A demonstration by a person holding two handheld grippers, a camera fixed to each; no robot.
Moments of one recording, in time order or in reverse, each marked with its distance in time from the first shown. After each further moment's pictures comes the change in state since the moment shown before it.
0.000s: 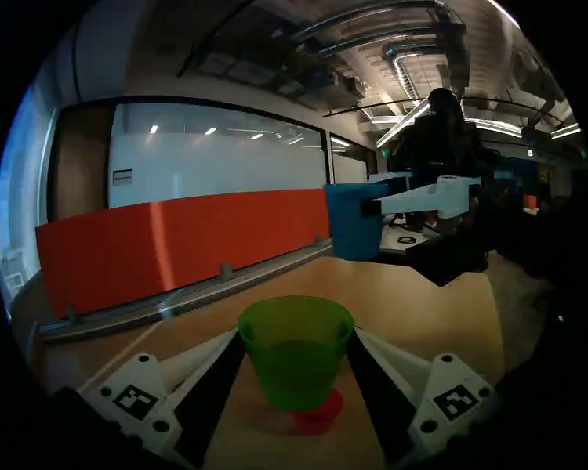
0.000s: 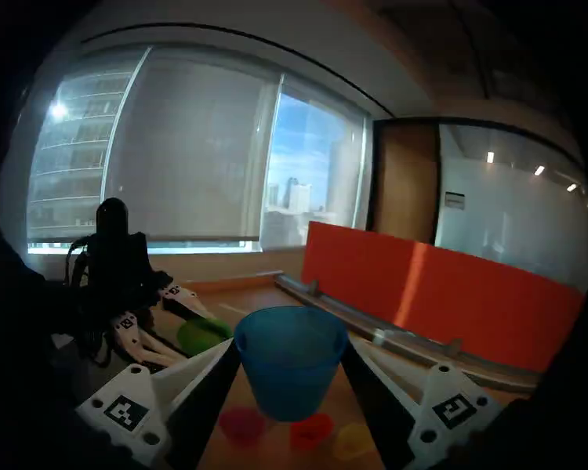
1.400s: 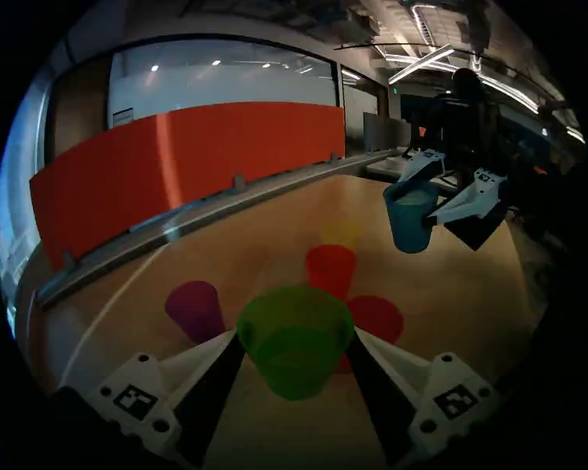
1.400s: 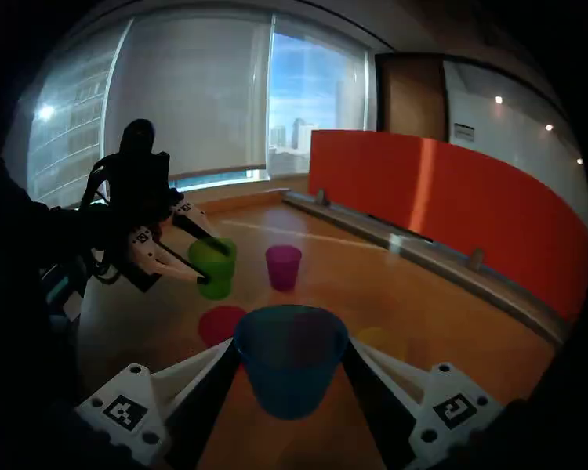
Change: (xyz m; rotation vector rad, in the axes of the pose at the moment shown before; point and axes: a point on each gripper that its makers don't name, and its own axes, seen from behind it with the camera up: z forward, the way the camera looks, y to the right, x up) left arm -0.129 -0.046 0.019 0.011 -0.338 -0.013; right arm -0.182 0.015 0.000 0.066 -0.283 0.074
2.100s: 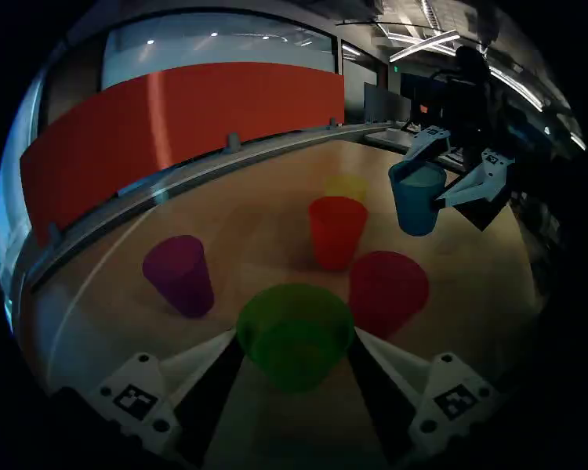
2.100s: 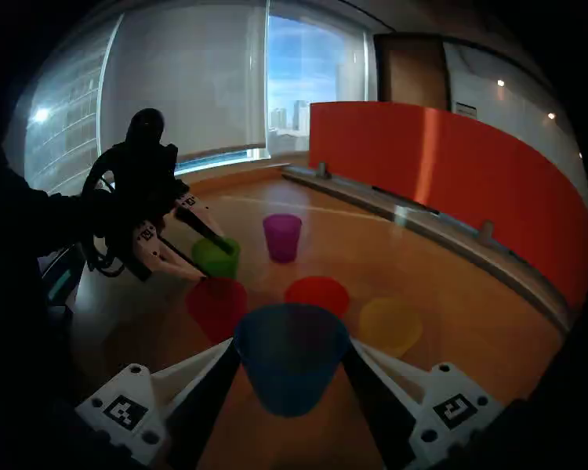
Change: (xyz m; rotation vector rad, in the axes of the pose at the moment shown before) left arm -0.051 -0.002 0.028 -0.030 -0.125 -0.018; right arm -0.039 0.006 0.019 0.014 -0.085 0.024
